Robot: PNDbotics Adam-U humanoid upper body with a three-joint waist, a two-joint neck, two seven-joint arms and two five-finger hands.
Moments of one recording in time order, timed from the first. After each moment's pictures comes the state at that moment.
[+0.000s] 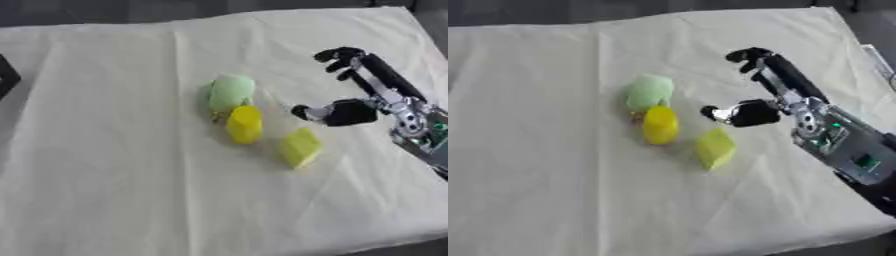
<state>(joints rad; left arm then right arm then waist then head) -0.36 0.36 0.05 -1.67 0.24 0.07 0.52 -0.25 -0.94 0.29 -1.99 0.12 0.42 -0.15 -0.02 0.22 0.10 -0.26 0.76</state>
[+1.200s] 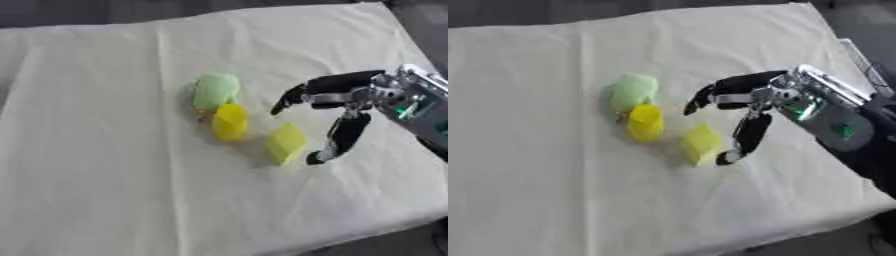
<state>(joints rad) -0.32 0.40 0.10 -1.65 0.26 0.07 0.57 -0.32 -0.96 0.30 -1.99 0.41 0.09 0.76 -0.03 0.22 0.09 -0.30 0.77</state>
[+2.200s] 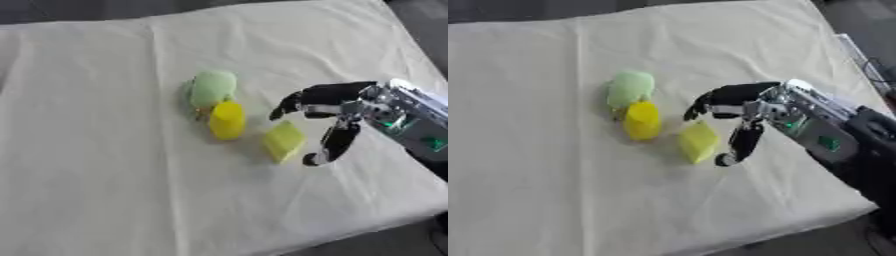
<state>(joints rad) -0.32 0.40 0.10 -1.65 0.26 0.07 0.56 -0.28 -0.91 0.34 -1.99 0.57 0.15 0.67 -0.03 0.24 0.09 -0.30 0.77</state>
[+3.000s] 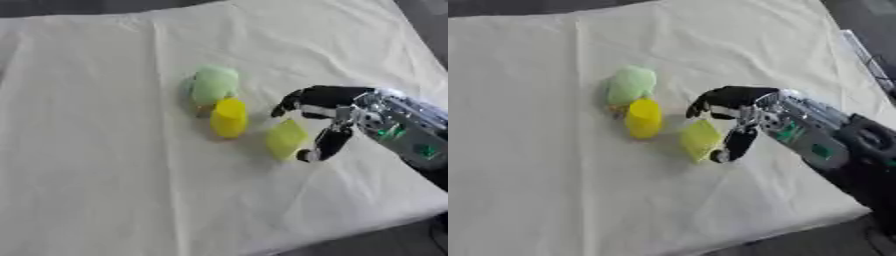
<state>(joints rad) -0.33 0.39 0.10 -1.65 0.26 0.07 0.56 -0.25 -0.89 0.35 -1.99 0.63 0.25 0.58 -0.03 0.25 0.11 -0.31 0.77</state>
